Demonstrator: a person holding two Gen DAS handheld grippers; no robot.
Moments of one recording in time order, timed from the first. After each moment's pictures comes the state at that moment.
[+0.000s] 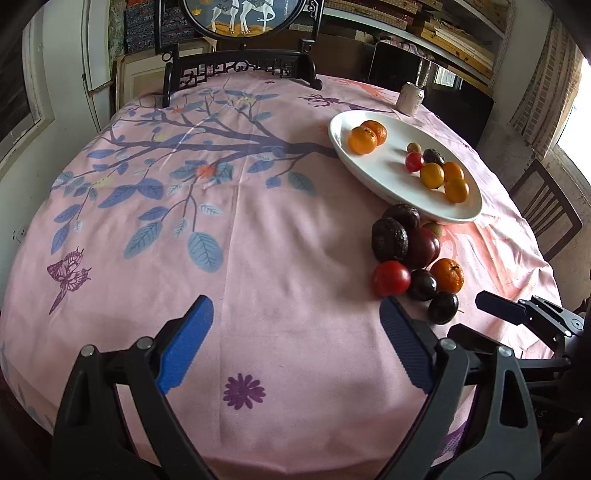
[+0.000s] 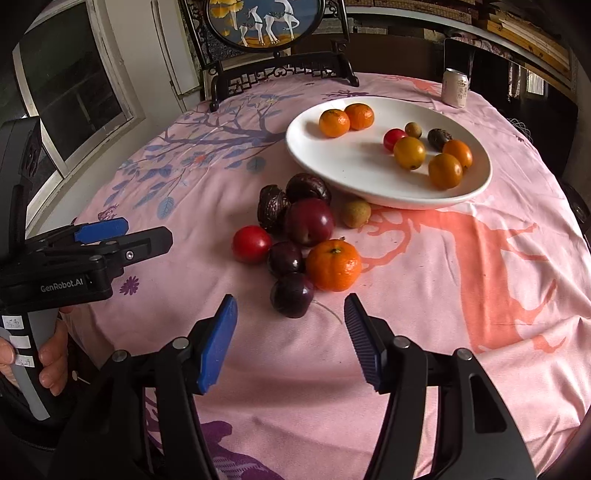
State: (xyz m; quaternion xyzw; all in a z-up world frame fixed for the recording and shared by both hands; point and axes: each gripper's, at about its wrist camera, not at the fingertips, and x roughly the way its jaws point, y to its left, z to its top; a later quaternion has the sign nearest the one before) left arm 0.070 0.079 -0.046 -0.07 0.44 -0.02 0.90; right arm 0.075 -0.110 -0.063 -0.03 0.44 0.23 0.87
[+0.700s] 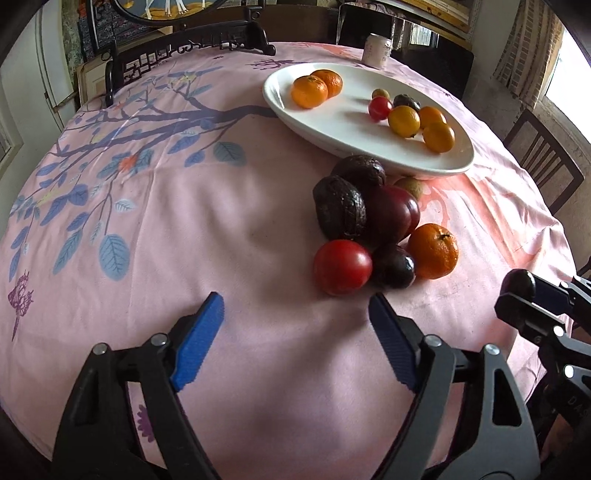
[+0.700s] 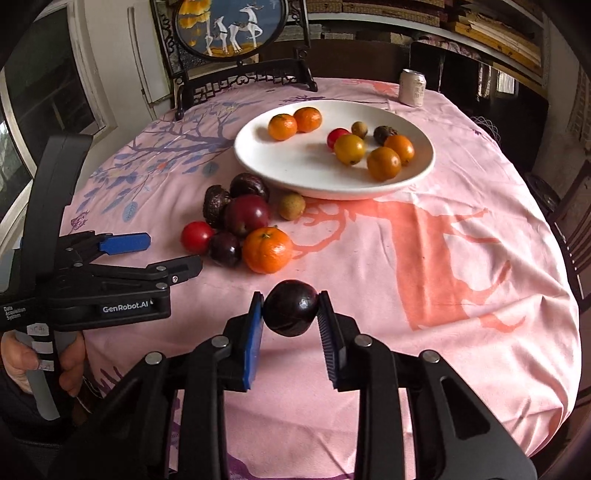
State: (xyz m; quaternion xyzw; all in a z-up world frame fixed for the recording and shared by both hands) left arm 0.106 0.012 -0.083 0.01 0.47 -0.05 0.88; right arm 0.065 -0.159 -0.060 -0.03 0.43 0.17 0.89
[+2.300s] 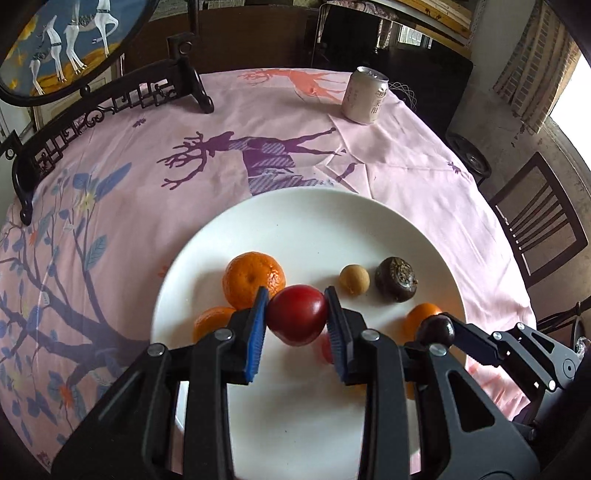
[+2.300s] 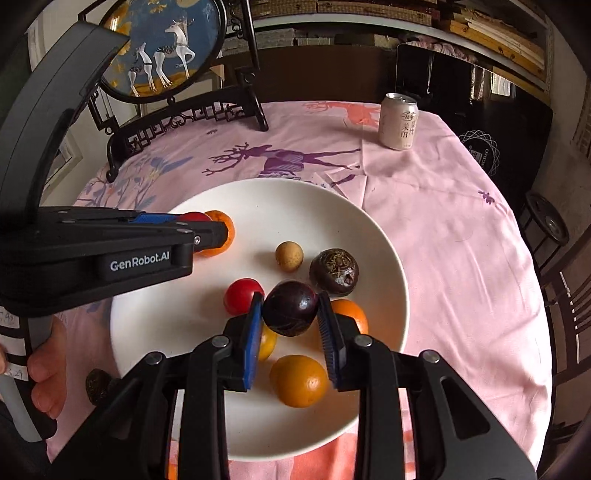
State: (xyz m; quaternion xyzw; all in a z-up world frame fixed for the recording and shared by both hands) left arm 0.345 -0.057 -0.022 -0.01 0.50 -0.09 0.86; right arm 0.278 -0.181 -0.032 -0.03 0.43 0.15 0.89
